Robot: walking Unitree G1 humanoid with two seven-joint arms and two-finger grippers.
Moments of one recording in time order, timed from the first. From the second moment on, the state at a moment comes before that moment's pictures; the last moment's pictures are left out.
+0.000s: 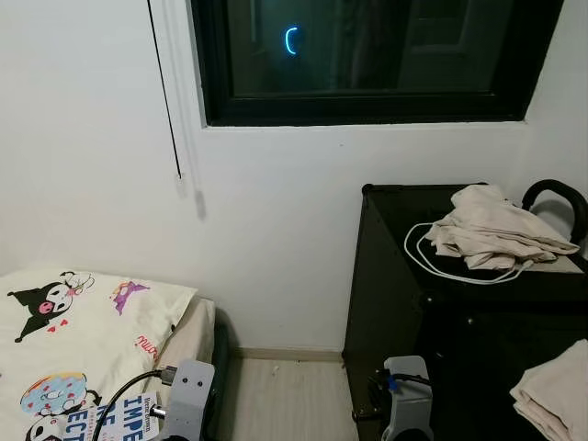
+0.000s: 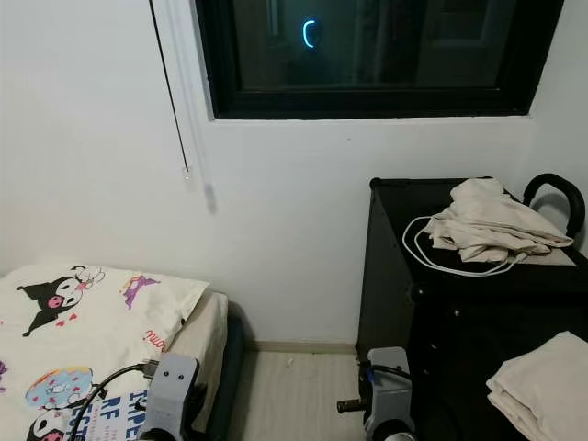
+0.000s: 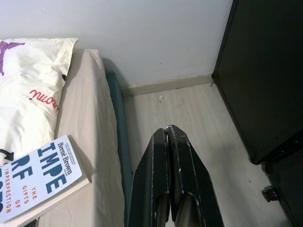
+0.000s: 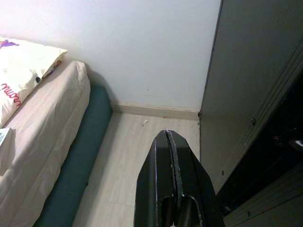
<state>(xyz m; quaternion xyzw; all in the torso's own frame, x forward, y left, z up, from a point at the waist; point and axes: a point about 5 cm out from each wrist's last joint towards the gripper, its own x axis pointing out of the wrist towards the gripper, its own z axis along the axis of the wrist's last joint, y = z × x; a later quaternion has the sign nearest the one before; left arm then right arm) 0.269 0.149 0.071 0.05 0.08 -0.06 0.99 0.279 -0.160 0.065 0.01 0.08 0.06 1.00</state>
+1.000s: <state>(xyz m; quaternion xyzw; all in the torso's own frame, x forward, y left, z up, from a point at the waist) 0.270 0.141 0.073 0.05 0.07 -0.09 0.99 0.280 -0.161 0.067 0.00 0.08 0.05 1.00</state>
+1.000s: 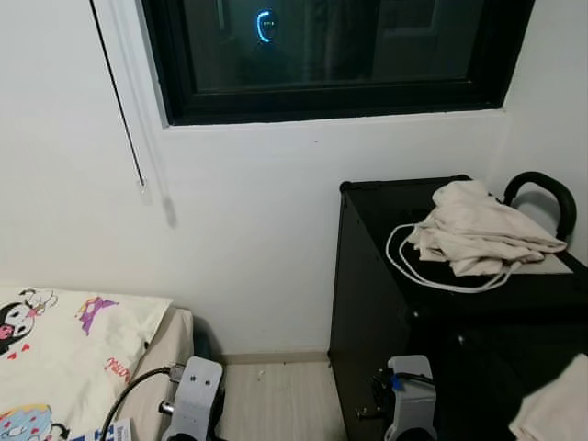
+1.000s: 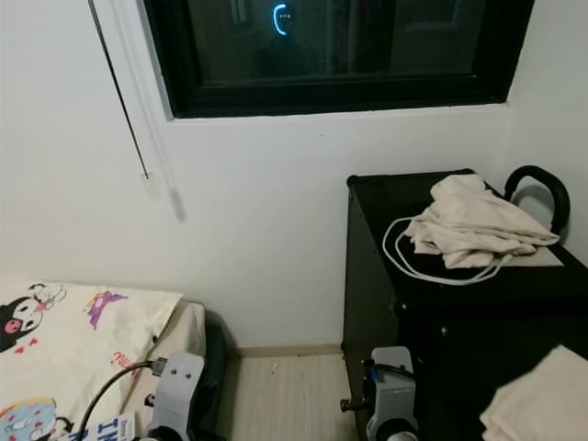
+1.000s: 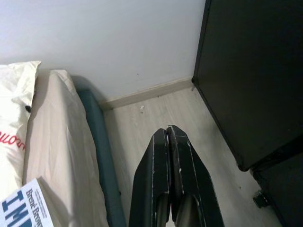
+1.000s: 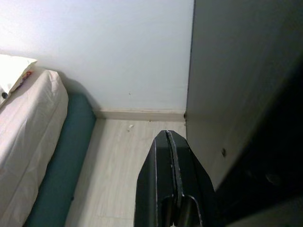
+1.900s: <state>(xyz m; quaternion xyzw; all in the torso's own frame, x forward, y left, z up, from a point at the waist) 0.268 0.140 0.073 0.05 0.07 -0.10 0.99 0.281 -0.161 0.069 0.01 0.07 0.05 1.00</state>
